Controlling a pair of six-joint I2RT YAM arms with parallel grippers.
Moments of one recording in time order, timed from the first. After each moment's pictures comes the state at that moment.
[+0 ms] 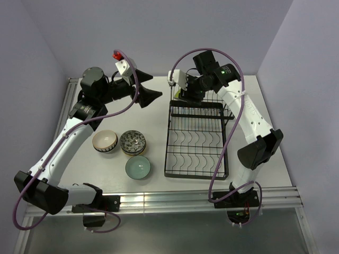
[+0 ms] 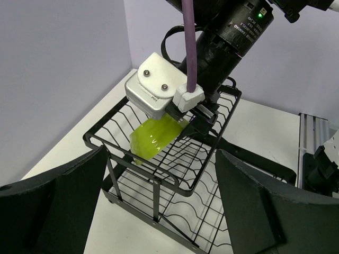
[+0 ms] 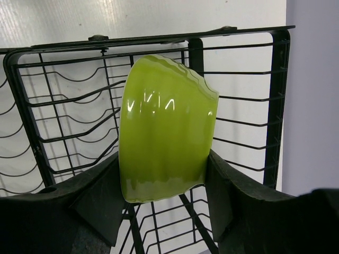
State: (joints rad) left arm -0.44 1.29 1.36 -0.01 0.71 -0.05; right arm 0.45 1.75 2.02 -1.21 -0.28 -0.96
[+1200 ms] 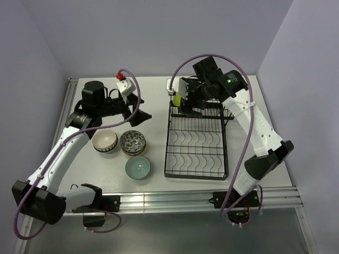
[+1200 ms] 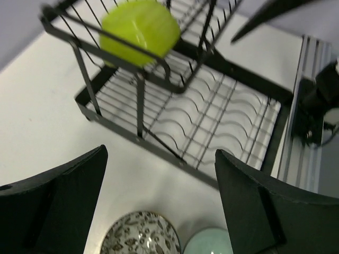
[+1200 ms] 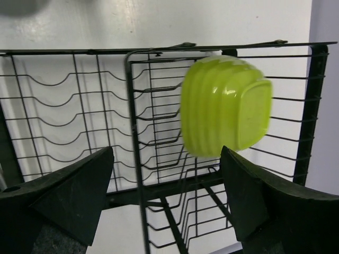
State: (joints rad) left arm -0.36 1.19 1.18 -0.25 0.79 0.10; right arm 0.54 1.63 1.98 -1.30 -0.28 -0.90
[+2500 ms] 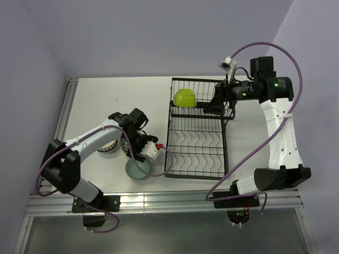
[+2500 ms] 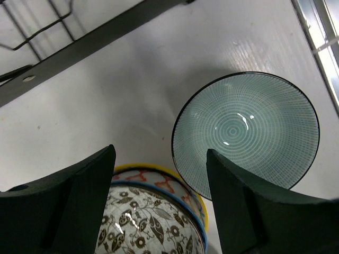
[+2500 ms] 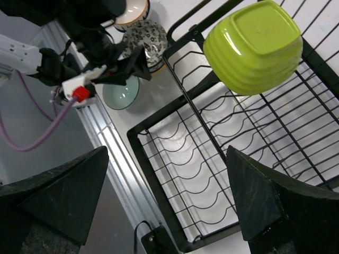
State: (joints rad) left arm -0.62 1.51 1.10 -0.99 0.56 1.46; right arm 0.04 1.42 1.83 -1.33 -0.92 -0.38
